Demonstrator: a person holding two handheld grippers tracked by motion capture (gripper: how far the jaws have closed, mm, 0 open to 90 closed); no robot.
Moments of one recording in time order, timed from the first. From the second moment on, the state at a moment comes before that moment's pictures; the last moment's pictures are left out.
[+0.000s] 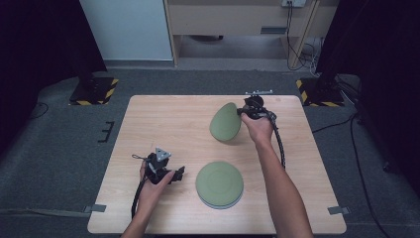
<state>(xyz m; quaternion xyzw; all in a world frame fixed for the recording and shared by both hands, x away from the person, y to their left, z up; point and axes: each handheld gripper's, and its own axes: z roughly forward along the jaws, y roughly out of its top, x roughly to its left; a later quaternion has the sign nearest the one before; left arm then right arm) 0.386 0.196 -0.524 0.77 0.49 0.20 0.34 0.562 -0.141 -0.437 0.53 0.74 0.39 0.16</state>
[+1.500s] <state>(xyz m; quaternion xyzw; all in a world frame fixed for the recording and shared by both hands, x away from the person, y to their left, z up) 0.389 0.201 -0.526 0.77 0.50 0.21 0.34 0.577 -0.174 -0.492 0.57 0.72 0.38 0.13</state>
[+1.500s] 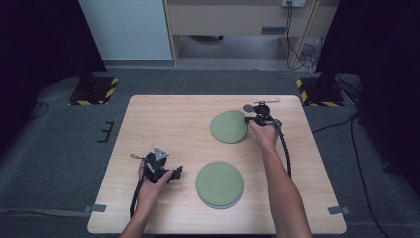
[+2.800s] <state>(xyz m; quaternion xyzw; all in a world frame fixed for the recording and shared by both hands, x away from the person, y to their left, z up) 0.389 0.197 -0.526 0.78 0.49 0.21 0.33 0.566 -0.196 -0.494 0.59 0.69 0.38 0.16</state>
